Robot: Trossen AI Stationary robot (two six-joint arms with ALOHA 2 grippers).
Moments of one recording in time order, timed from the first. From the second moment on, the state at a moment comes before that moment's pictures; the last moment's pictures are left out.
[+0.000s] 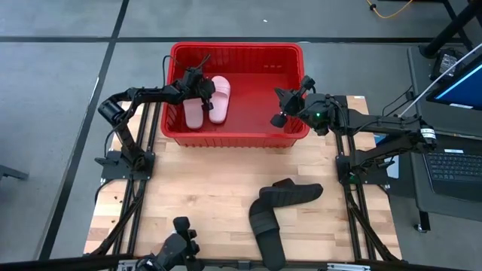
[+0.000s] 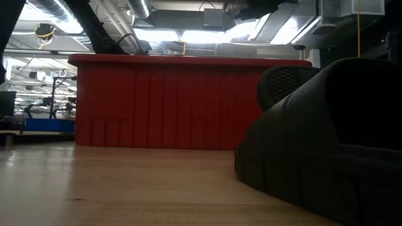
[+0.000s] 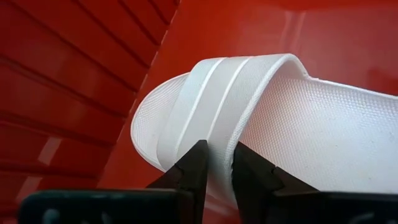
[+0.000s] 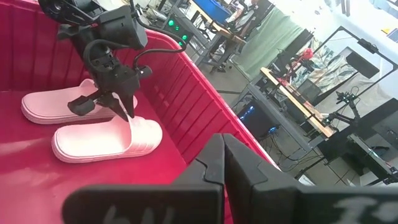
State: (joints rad) left arm 0.91 1.74 0.93 0.15 0.06 0.66; right arm -0.13 1.24 1.14 -0.10 0.71 -0.48
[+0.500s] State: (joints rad) left arm 0.91 1.69 0.93 0.06 0.06 0.61; right arm -0.13 1.24 1.14 -0.10 0.70 -0.47
